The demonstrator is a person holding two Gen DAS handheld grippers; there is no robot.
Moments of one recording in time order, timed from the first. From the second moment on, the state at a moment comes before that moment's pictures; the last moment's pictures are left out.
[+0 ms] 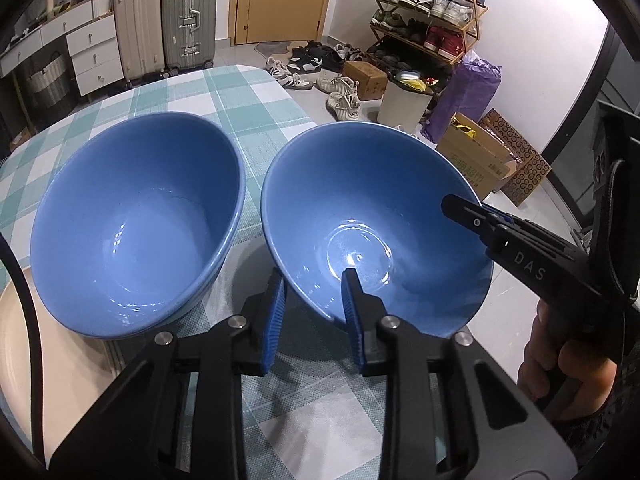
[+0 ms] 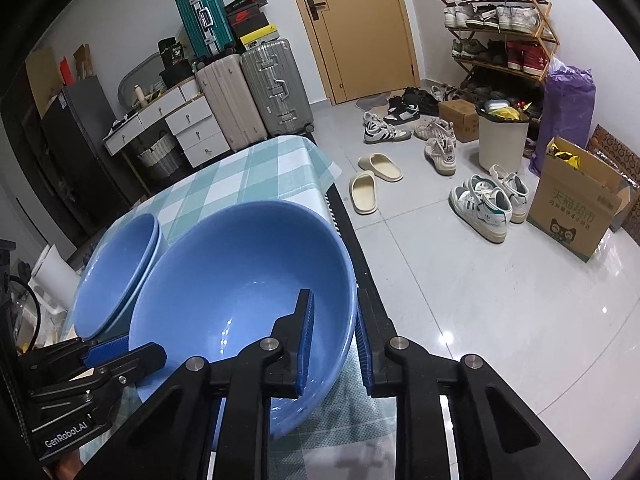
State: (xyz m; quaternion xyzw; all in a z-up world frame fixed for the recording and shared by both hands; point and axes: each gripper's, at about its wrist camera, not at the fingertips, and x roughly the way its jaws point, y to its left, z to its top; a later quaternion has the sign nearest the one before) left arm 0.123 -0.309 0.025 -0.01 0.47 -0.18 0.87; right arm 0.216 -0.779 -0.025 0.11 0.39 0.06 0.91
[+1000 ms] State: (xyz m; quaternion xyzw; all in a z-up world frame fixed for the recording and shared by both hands) left arm 0.100 -0.301 0.063 0.00 0.43 -0.21 0.88; right arm 0.185 -0.777 0.029 0.11 0.34 0.04 0.93
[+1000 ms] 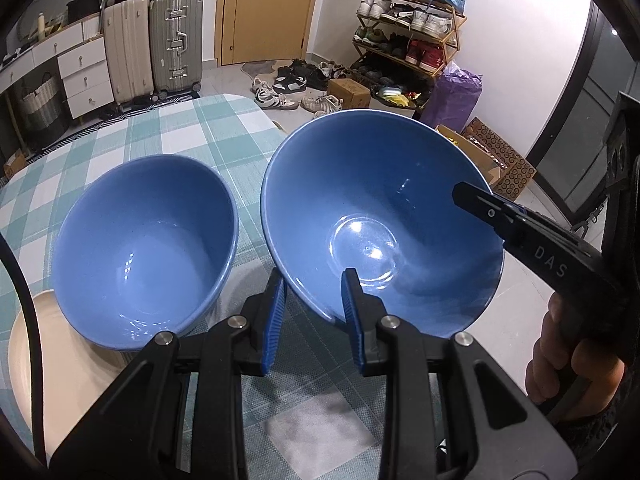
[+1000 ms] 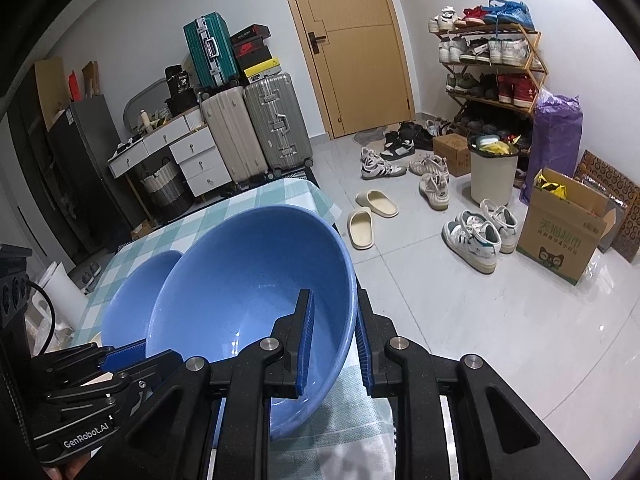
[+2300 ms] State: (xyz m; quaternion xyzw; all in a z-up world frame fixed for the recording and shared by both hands) left arm 0.080 -0.223 0.132 -0.03 0.39 -0.20 0.90; right arm 0.168 -0.708 0.083 0.05 0.29 0.06 0.95
